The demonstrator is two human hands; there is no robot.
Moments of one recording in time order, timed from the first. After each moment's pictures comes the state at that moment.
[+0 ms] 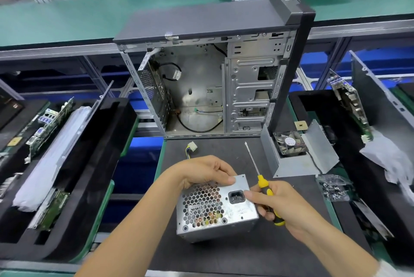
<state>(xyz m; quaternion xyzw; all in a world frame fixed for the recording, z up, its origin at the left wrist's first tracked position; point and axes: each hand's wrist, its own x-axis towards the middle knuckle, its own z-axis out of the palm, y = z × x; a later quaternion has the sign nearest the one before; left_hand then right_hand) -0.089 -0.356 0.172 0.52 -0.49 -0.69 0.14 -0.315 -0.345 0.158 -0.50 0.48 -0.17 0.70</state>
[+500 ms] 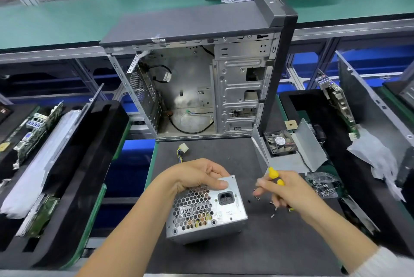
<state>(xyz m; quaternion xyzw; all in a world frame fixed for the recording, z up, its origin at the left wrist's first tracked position) -0.099 -0.355 0.170 0.50 -0.47 -0.71 0.16 -0.353 -0.375 0.151 -0.59 0.52 -0.17 0.60</state>
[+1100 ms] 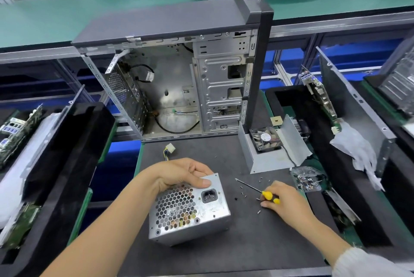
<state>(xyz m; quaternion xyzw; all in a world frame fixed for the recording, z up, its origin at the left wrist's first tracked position) -0.094 -0.363 0.169 0.48 -0.41 -0.76 0.14 -0.398 -0.375 0.079 -0.77 0.56 -0.04 0.30</state>
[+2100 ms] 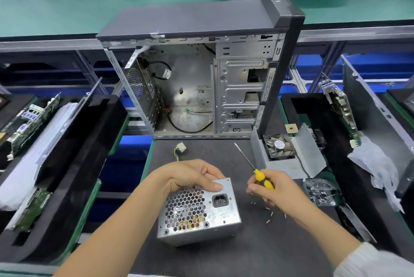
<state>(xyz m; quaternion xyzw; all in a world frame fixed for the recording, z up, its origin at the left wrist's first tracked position) -0.096 -0.362 0.171 0.49 -0.42 -0.75 0.16 -0.346 -0.389 0.143 -0.66 0.47 -0.17 0.57</state>
